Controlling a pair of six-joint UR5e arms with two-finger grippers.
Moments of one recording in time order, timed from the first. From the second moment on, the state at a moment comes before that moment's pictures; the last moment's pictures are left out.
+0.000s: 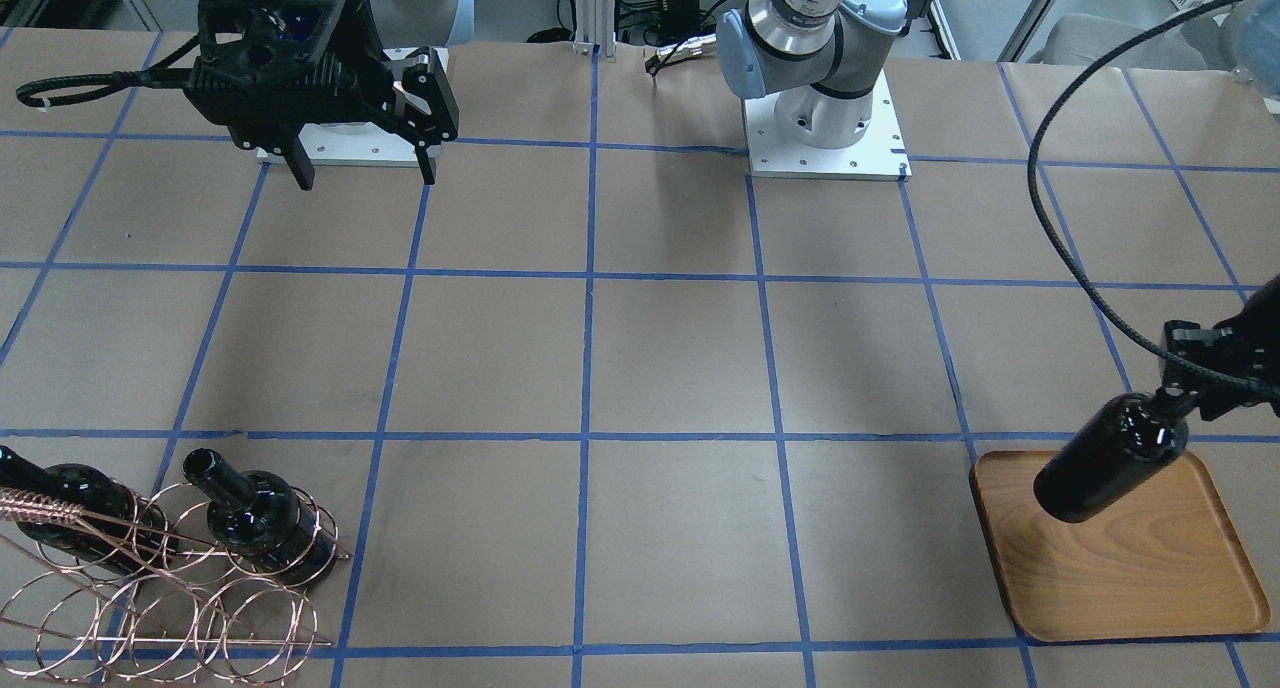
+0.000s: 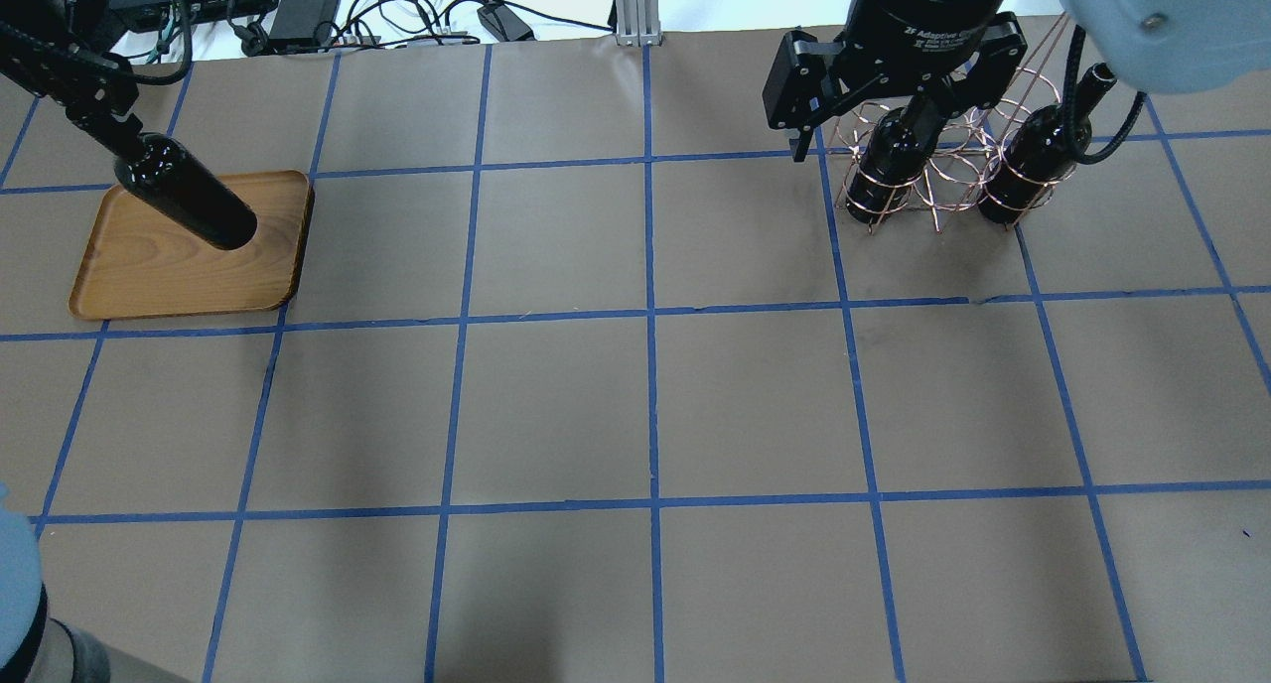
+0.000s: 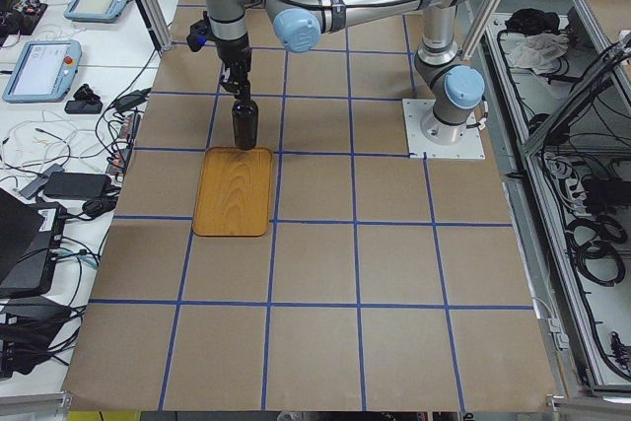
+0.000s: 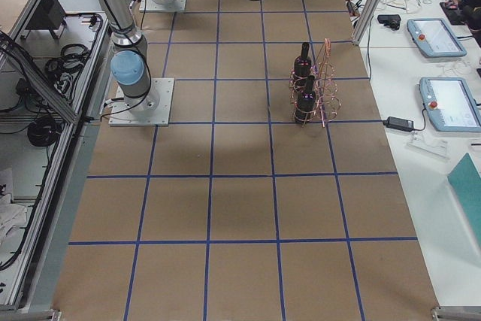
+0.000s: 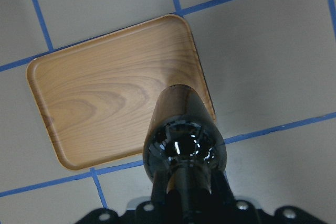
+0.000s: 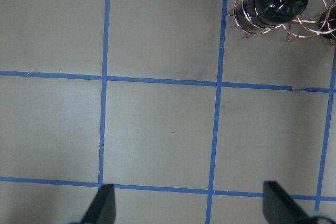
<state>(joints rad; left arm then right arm) -1.17 -1.91 -1.26 -1.50 1.64 0.66 1.71 -1.54 1.40 -1.50 -1.55 0.08</state>
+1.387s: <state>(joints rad) -1.07 -2.07 -1.20 -1.42 1.64 0.70 1.71 -1.54 1.40 -1.50 -1.55 0.08</state>
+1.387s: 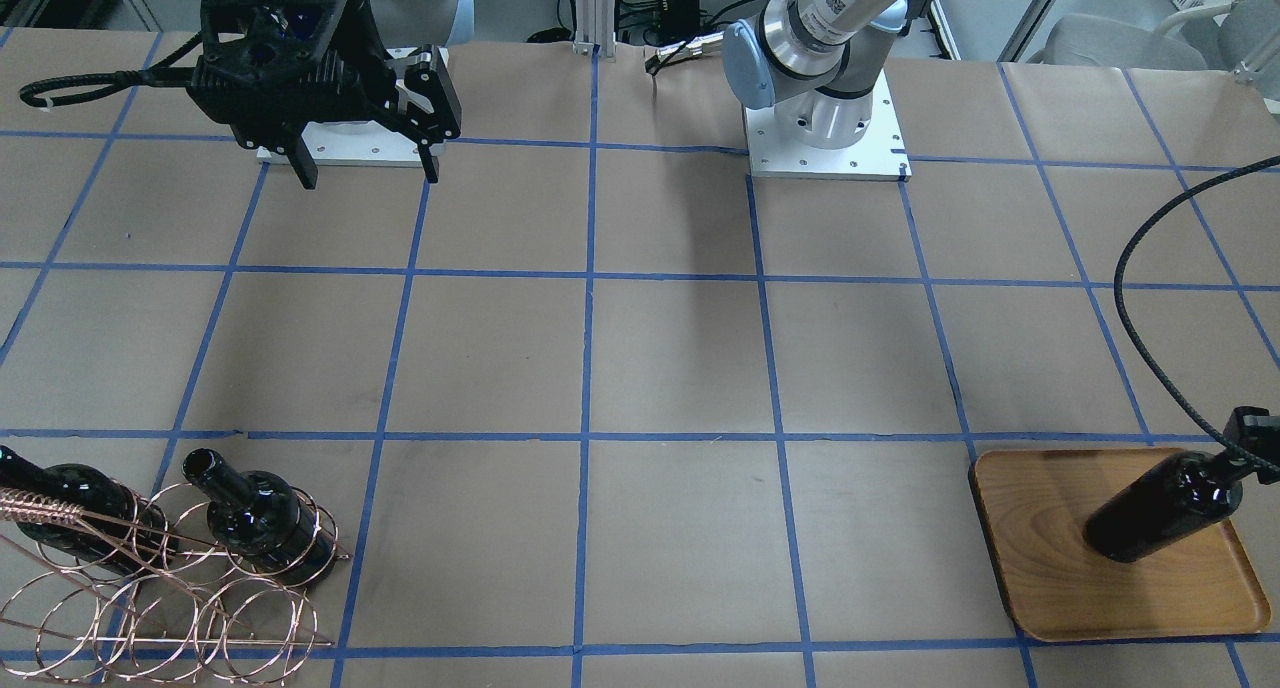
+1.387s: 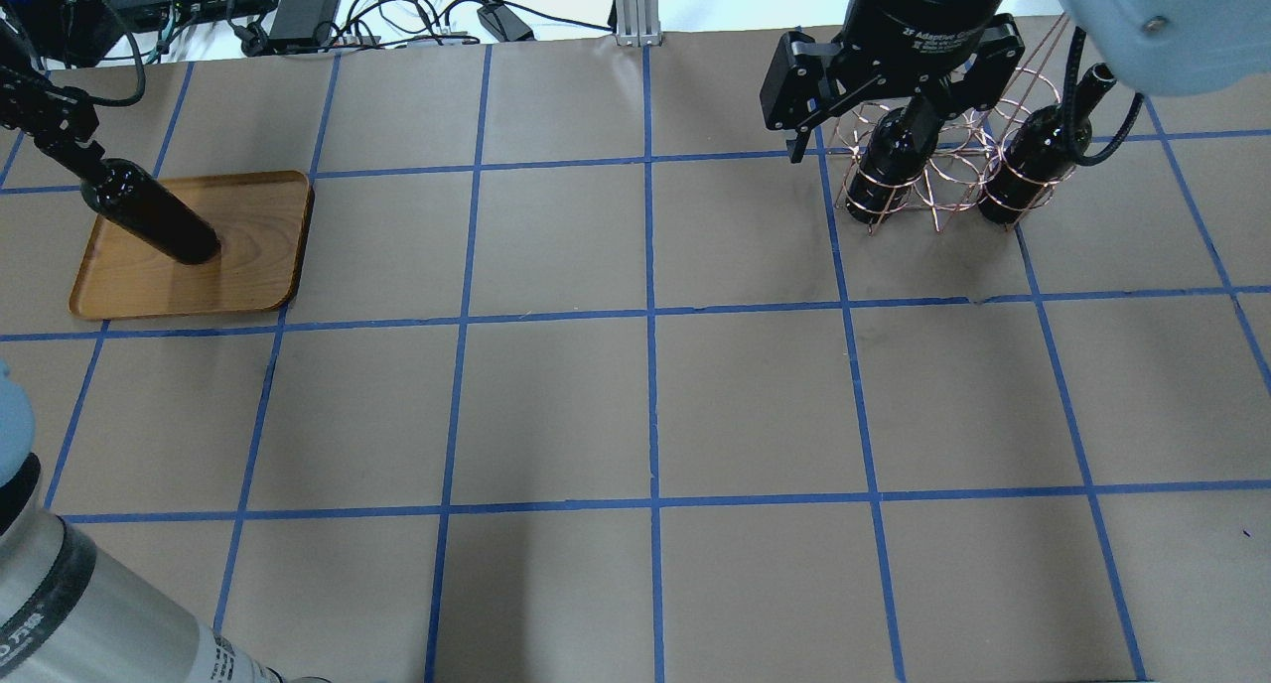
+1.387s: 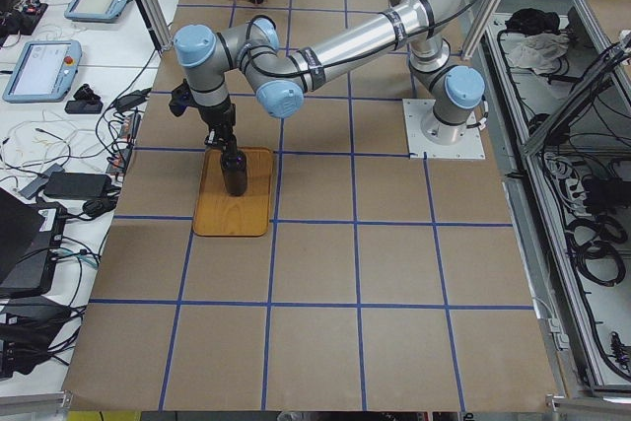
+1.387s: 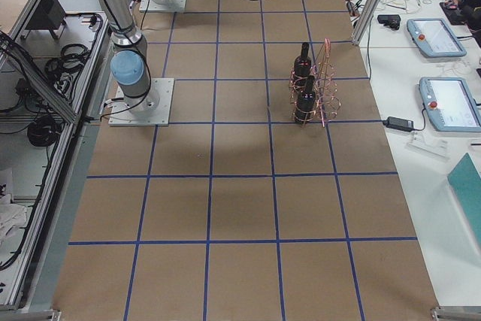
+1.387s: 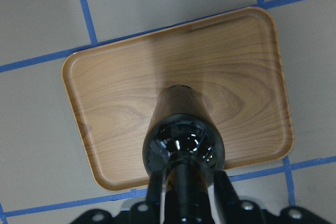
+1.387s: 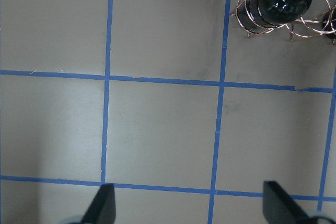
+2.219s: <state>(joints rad) -1.22 -1.80 -1.25 -1.61 1.61 0.48 1.71 -1.54 1.41 -1.50 -1.55 0.08</state>
